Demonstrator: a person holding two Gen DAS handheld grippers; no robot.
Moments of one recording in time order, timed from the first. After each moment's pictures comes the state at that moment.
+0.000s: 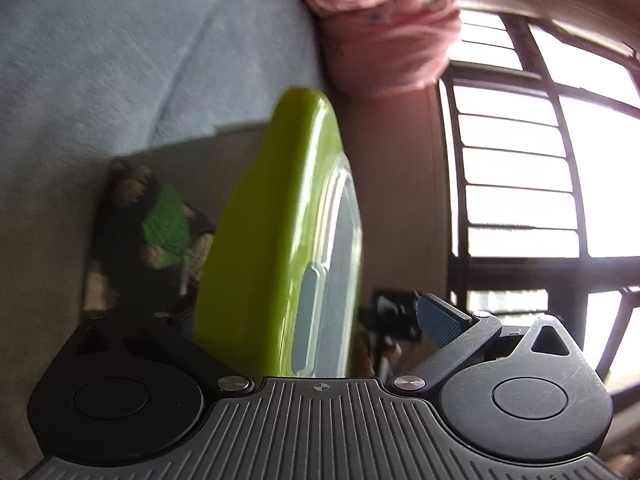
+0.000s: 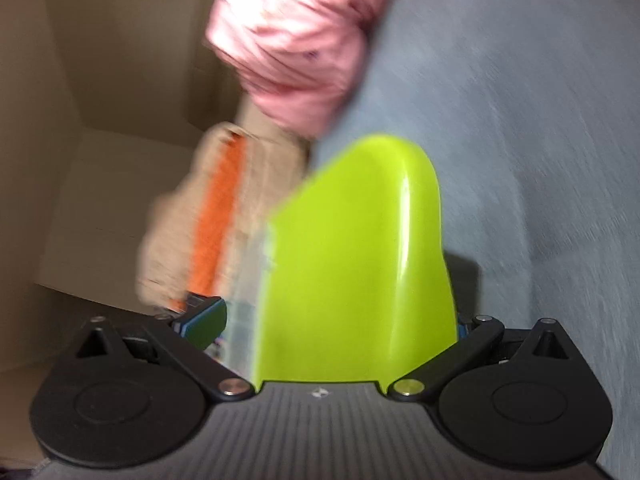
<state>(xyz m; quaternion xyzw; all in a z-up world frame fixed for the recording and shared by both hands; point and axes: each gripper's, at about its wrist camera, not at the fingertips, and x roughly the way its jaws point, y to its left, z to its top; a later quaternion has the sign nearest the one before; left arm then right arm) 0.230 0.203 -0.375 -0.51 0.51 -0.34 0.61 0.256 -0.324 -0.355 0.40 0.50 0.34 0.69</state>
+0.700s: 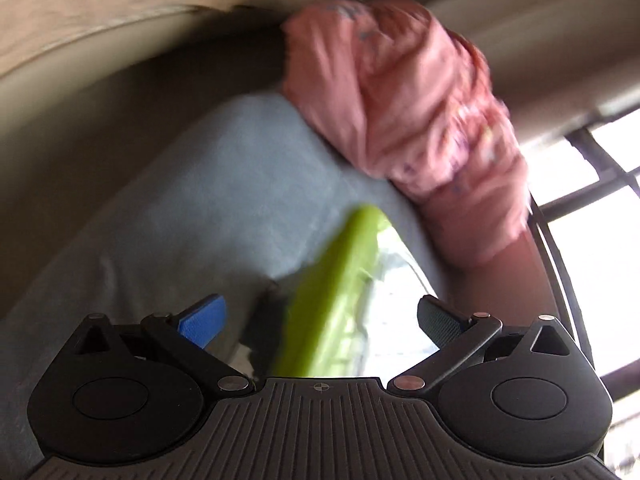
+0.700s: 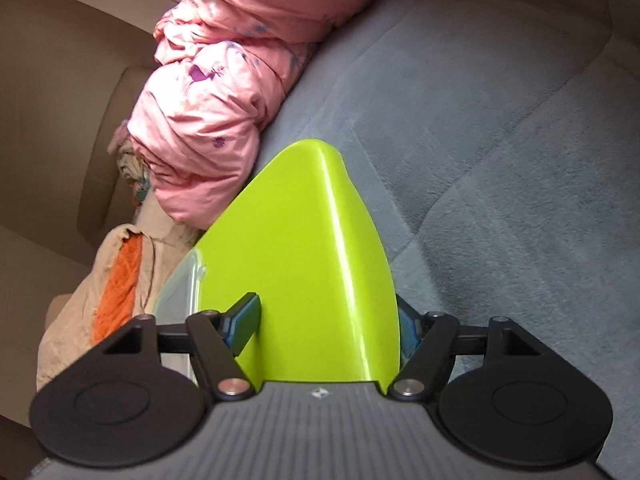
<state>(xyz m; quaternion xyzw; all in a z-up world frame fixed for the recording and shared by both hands) 0.111 0.201 -0.285 -0.41 0.37 -0.08 0.83 0.122 -0.322 -0.323 0.40 0.40 0.10 0.82</state>
